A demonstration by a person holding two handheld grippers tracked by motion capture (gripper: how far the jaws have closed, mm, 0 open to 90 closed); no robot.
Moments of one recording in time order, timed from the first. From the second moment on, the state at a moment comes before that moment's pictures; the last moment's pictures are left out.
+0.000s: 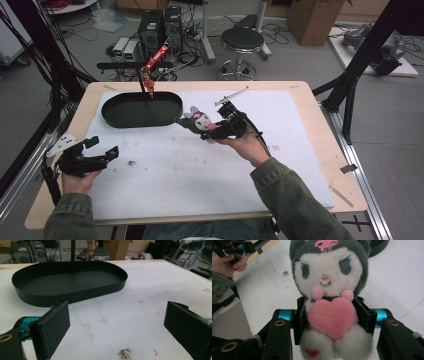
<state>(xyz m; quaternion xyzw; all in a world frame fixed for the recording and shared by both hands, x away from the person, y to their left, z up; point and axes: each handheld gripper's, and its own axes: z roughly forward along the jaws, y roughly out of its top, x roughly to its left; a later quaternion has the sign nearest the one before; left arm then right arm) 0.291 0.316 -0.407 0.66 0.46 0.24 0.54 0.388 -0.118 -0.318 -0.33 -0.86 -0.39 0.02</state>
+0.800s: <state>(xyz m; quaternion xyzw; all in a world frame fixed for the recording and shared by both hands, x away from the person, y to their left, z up) 0.292 0.317 -0.408 0.66 0.46 0.24 0.54 0.422 -0.096 -0.289 -0.34 -0.85 -0.40 0.03</state>
